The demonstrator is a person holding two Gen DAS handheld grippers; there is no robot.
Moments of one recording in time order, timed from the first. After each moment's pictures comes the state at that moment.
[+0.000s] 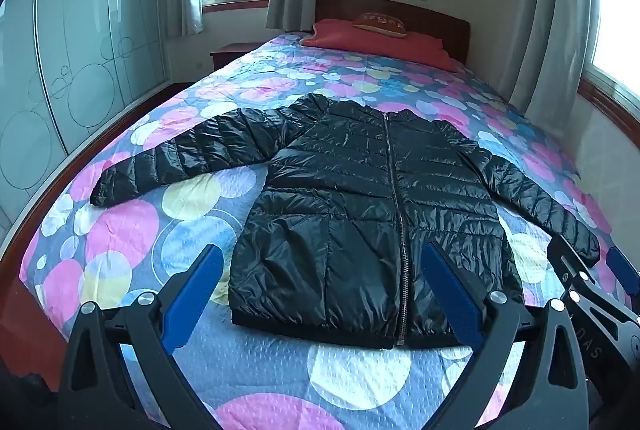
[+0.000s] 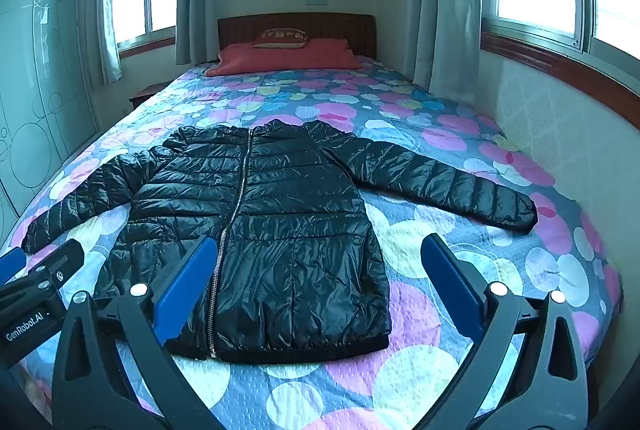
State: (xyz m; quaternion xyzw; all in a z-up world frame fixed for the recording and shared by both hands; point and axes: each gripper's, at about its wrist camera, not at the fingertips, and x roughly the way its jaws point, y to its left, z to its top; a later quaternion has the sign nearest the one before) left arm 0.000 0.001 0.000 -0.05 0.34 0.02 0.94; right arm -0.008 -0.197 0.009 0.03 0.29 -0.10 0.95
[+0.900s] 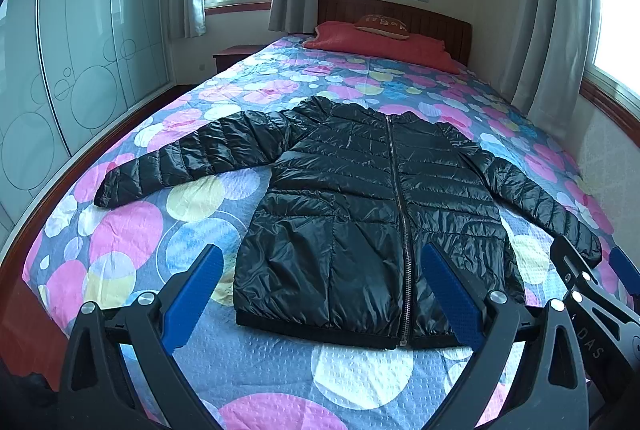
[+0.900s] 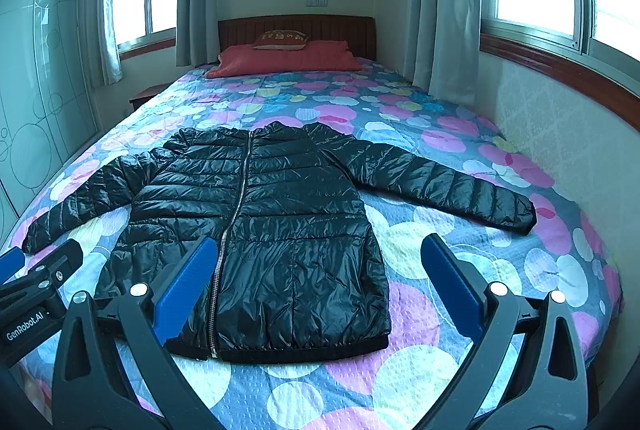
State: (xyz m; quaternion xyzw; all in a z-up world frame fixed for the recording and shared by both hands) left arm -0.002 0.005 0.004 -0.05 0.34 0.02 0.94; right arm -0.009 -0.195 0.010 0.03 0.29 -0.10 0.95
